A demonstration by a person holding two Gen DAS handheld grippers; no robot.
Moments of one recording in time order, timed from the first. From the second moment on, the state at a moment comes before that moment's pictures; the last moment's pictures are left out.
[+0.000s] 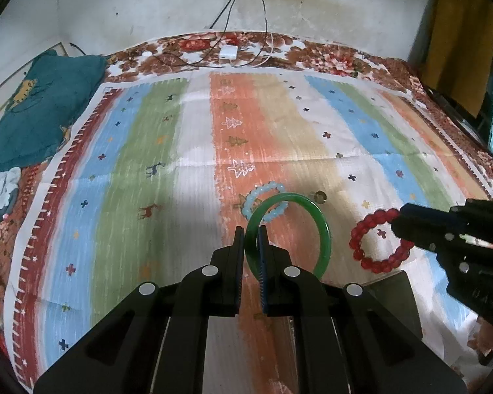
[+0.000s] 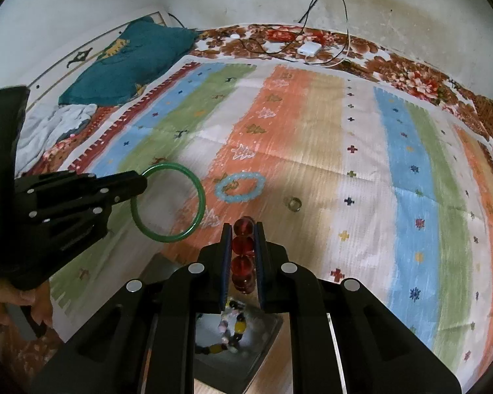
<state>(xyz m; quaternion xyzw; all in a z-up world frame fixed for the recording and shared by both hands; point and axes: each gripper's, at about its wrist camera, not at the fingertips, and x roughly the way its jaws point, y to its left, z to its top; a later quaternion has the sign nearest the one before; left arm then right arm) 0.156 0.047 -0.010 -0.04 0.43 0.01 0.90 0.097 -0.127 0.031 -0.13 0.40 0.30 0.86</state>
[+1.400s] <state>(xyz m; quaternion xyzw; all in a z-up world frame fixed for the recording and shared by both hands) 0.089 0.014 0.001 -0.04 0.41 -0.01 0.91 0.036 -0.160 0.042 -0.10 0.38 0.32 0.86</state>
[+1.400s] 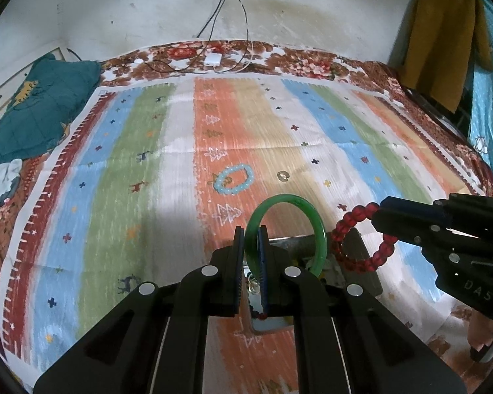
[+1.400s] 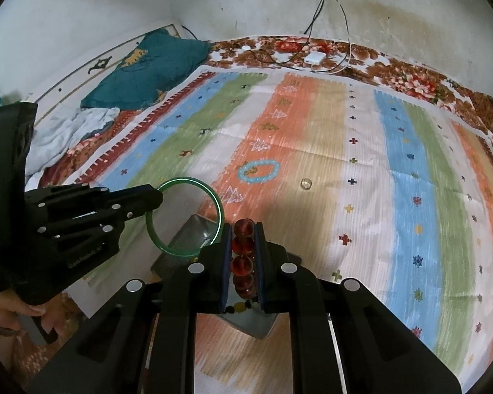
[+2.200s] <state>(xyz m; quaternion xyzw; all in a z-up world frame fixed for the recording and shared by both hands) 0.091 0.041 -0.019 -0.11 0.44 0.00 0.89 0.042 -0.176 0.021 -0.09 0.41 0.29 0.86</state>
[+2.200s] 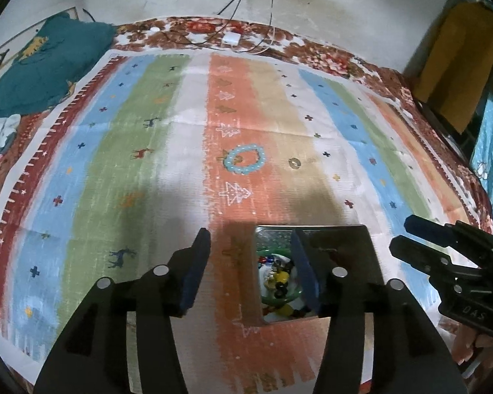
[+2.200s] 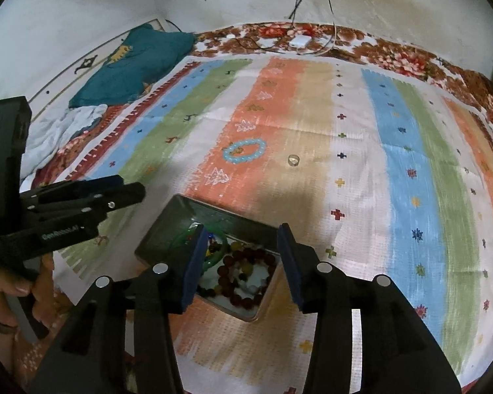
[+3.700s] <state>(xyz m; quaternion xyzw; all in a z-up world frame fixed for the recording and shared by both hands) 0.167 0.042 -0.049 -0.02 0.42 -0.01 0.91 0.131 -0.164 0.004 -0.06 0.37 0.23 0.90</state>
